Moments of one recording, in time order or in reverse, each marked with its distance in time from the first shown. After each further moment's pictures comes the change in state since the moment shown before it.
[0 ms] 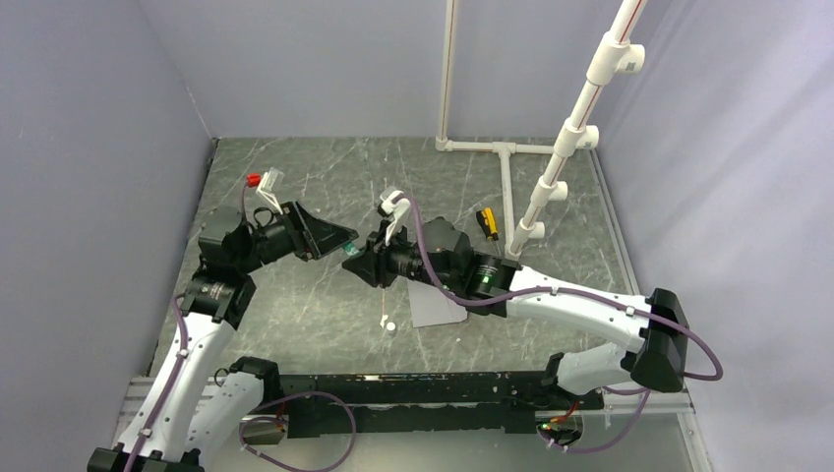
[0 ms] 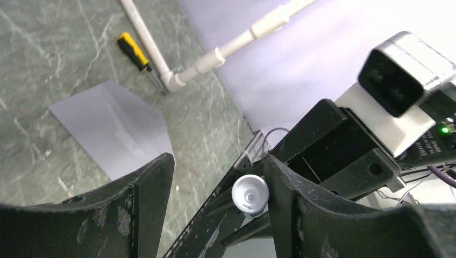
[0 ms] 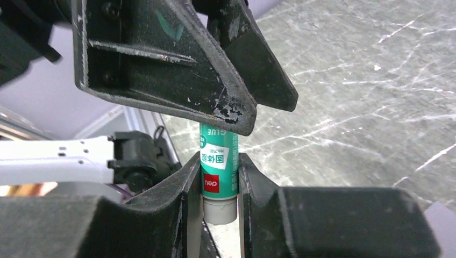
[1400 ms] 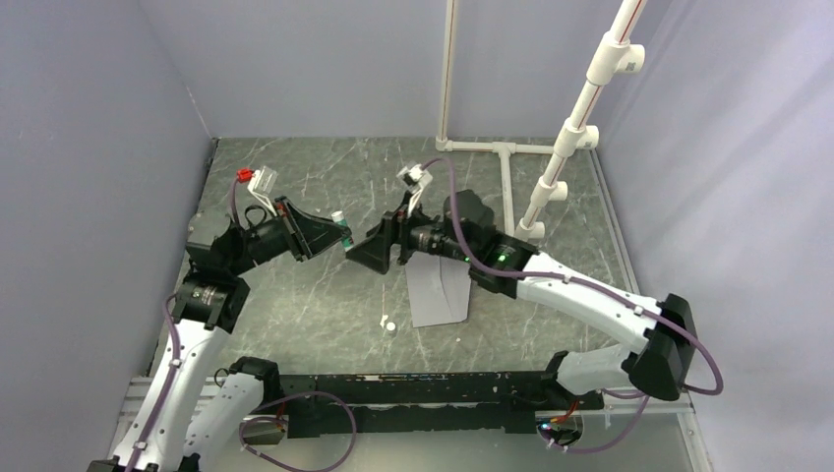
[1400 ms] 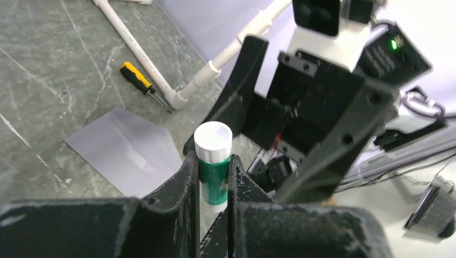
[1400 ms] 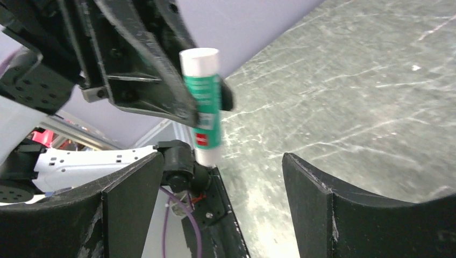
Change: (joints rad) left arm -0.004 -0.048 0.007 0.089 0.007 0.036; right arm -0.155 -0.014 -0.001 0.077 -0.265 0.212
